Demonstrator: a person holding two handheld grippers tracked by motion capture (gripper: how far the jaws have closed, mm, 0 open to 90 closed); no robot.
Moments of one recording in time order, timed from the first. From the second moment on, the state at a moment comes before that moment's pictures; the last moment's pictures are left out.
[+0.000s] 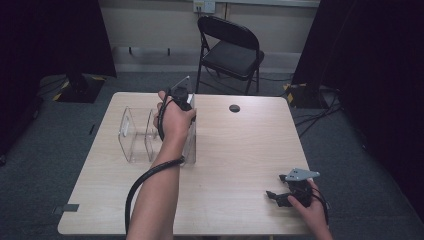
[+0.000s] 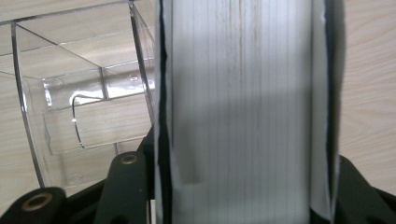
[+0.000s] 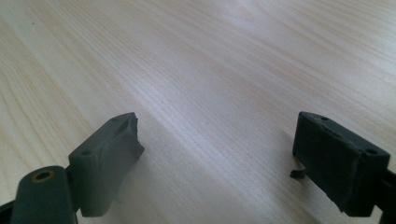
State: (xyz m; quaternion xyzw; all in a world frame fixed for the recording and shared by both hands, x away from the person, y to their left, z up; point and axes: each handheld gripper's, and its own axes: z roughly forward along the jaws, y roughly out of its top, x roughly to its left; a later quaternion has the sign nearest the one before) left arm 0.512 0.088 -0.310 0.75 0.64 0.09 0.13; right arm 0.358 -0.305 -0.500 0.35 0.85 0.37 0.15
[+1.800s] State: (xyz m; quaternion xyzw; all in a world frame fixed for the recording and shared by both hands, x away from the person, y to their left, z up) left arm 0.479 0.109 -0.295 0.77 0.60 0.07 0.20; right arm 0.358 -0.305 -0.500 0.35 0.85 0.37 0.15
